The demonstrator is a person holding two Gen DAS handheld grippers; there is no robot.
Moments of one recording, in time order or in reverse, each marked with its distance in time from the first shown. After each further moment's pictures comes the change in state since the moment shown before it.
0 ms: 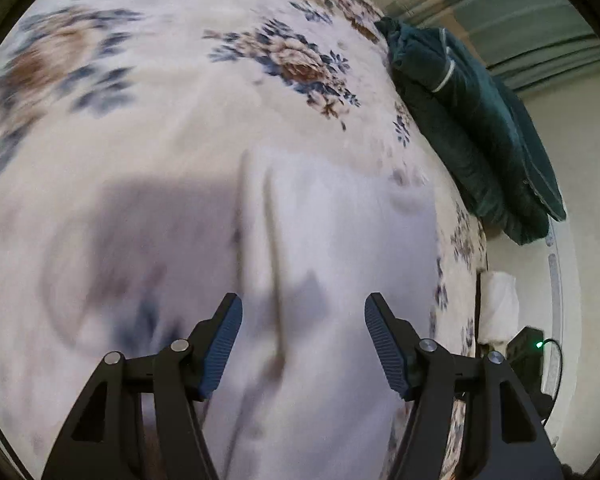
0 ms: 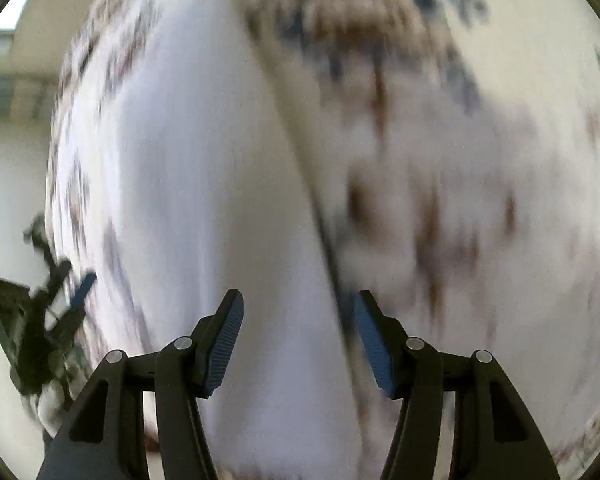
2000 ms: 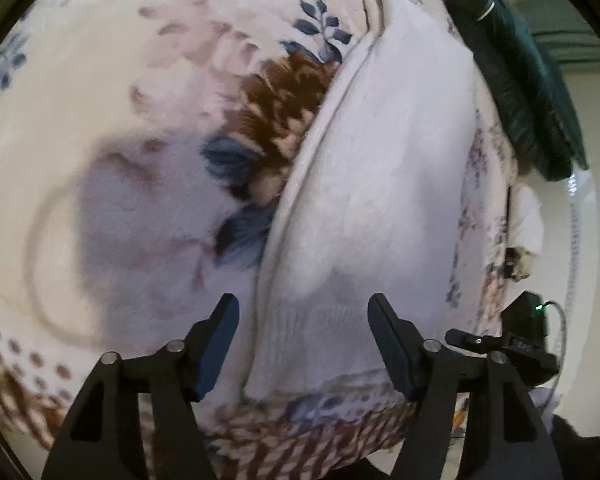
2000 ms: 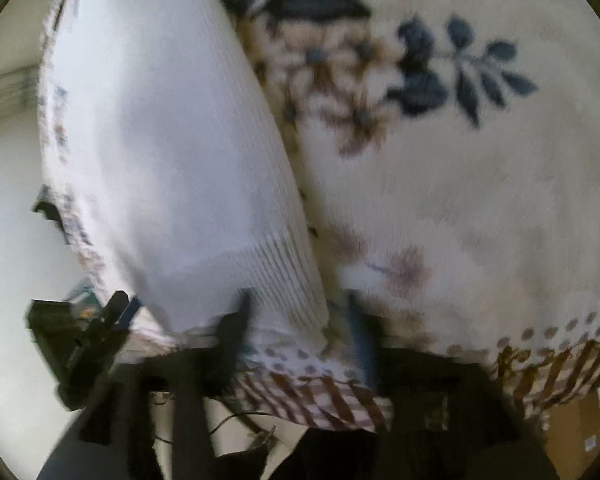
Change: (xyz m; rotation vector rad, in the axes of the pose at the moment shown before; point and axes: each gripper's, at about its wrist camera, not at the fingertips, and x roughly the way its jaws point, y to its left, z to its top) left arm -0.090 0.068 -0.251 -0.155 0.215 0.052; right arm 0.036 -0.080 -0.182 0.100 0.356 0.118
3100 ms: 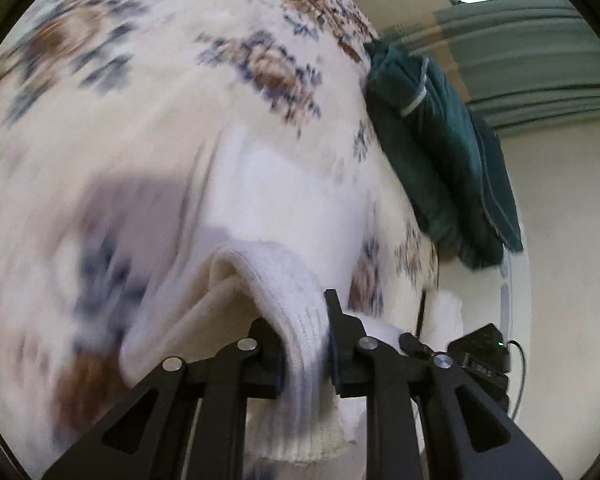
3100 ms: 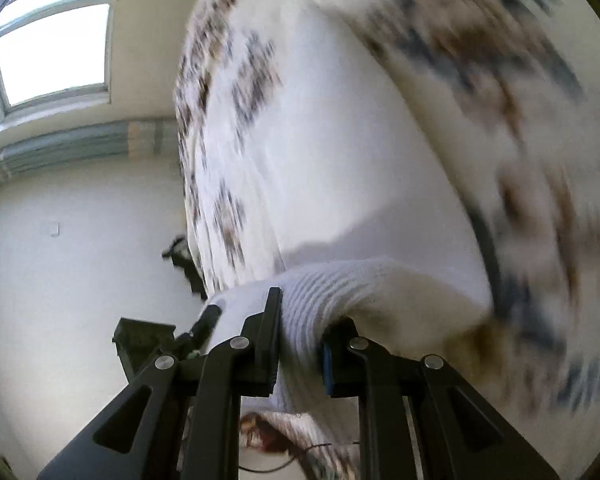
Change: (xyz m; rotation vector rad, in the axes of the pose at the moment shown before) left arm -0.009 -0.136 0.216 0.031 -0.252 -0.222; right arm -0.114 0.166 0.197 -0.136 -0.300 0.409
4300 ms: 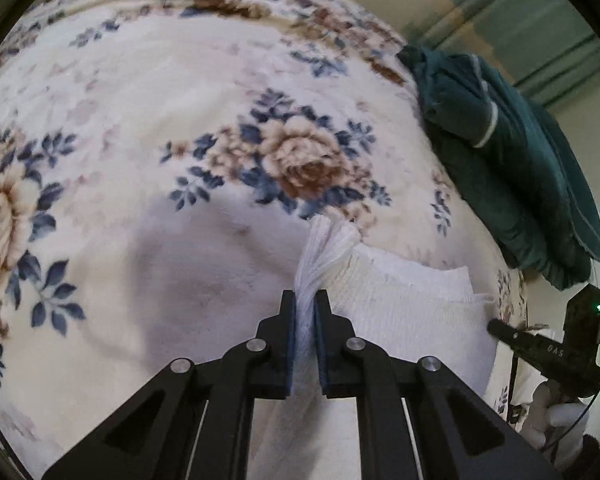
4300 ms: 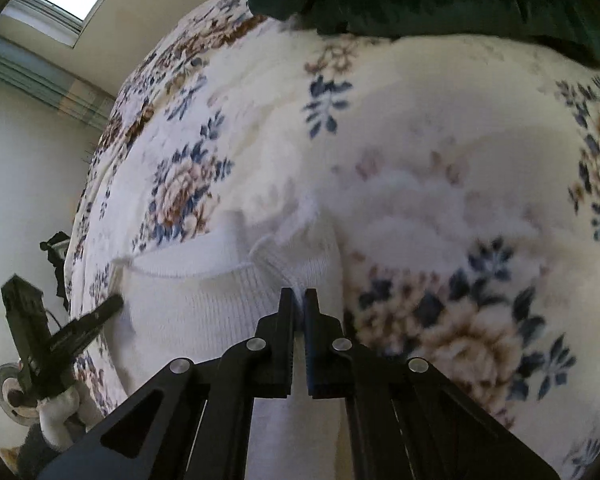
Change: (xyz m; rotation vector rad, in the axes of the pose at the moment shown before) left arm 0.088 0.010 0.146 0.179 -0.060 0.292; right arm 0.035 0.043 0.181 -0.385 -0.117 -0.468
